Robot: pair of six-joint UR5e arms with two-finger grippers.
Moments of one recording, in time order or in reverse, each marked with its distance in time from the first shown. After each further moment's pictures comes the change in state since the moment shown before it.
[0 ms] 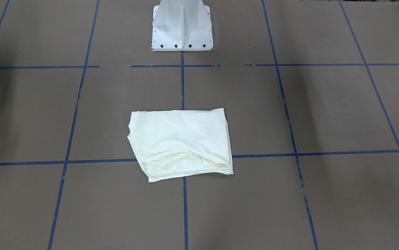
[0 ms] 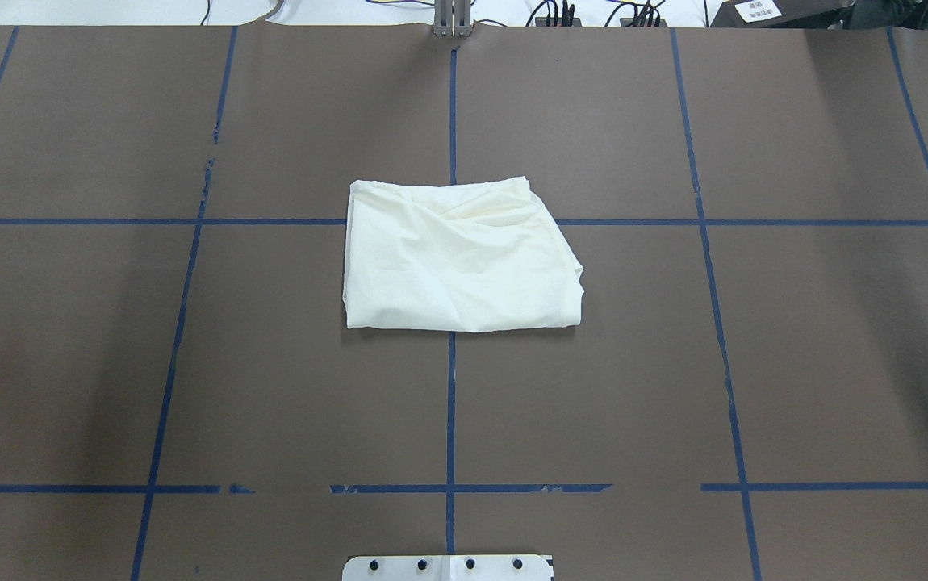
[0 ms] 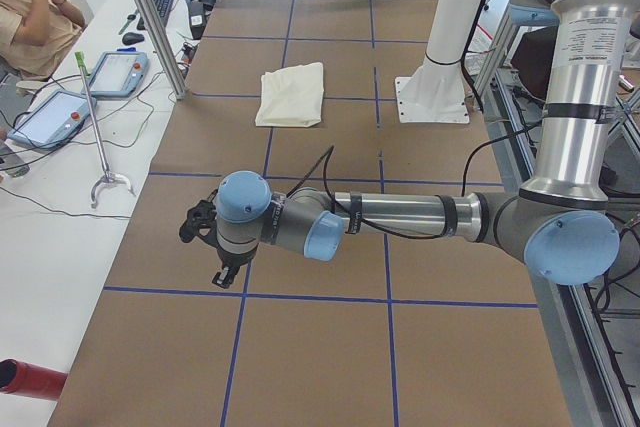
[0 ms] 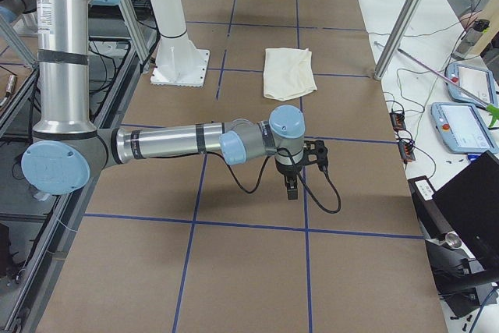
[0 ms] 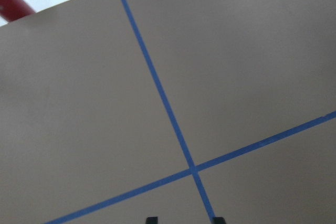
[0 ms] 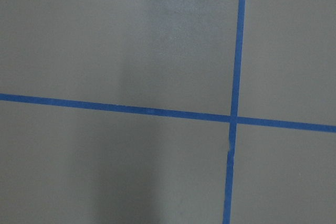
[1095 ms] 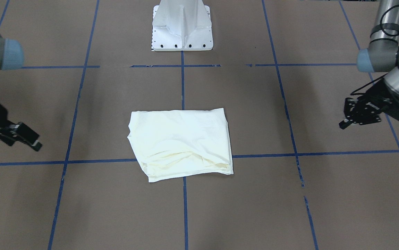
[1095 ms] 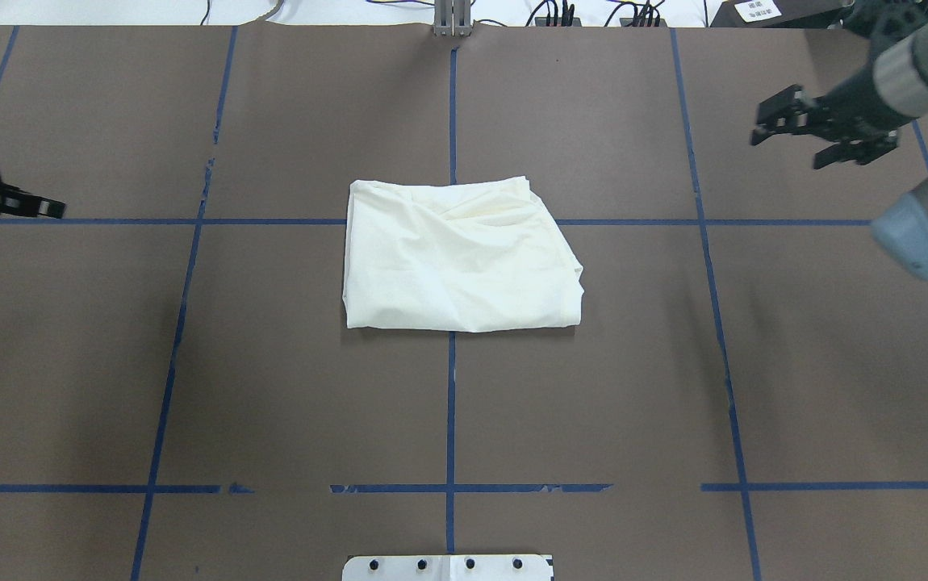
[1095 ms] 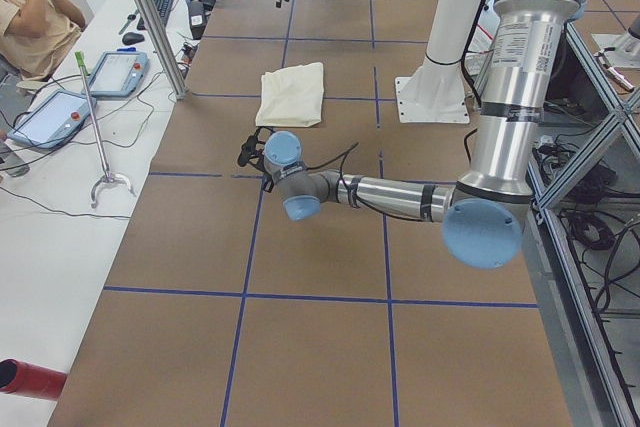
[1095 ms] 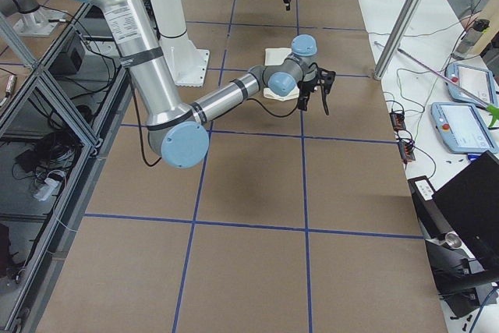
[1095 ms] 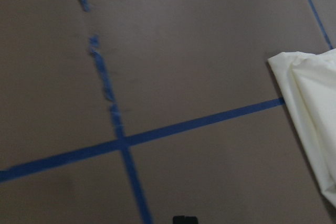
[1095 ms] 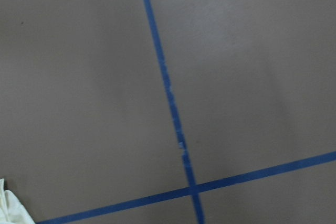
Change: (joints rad) left arm 0.465 -0.100 0.110 -0.822 -0.096 -0.701; right arm -0.279 0.308 -0.088 0.198 -0.048 0.801
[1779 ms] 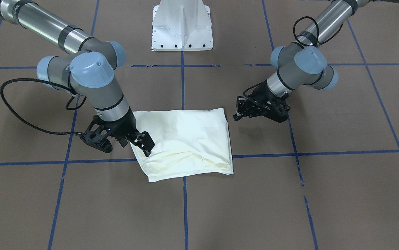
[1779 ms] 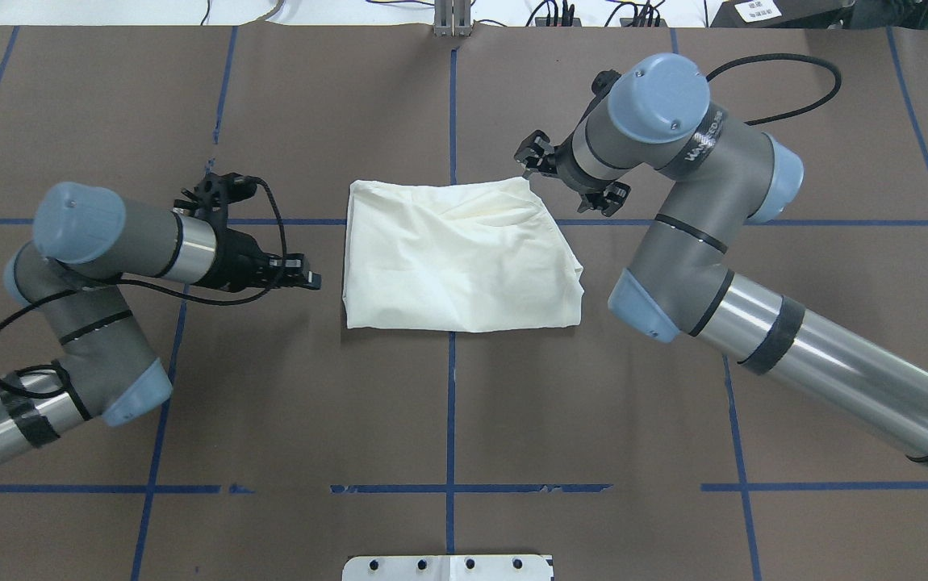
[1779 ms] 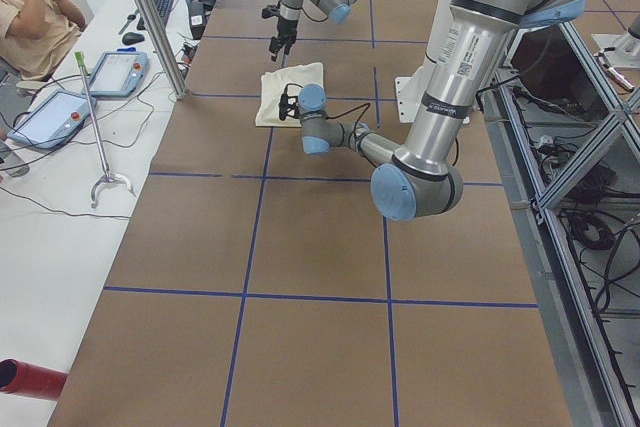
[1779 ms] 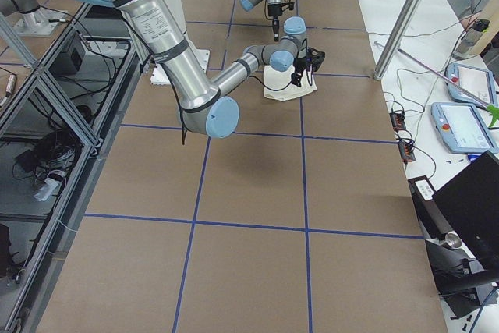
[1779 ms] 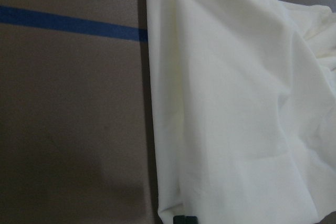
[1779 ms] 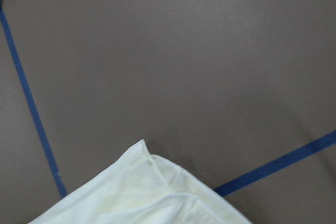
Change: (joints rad) left arm 0.472 -0.270 0.004 -0.077 0.266 -0.724; right arm -0.402 0.371 -0.190 0.020 -0.329 0.575
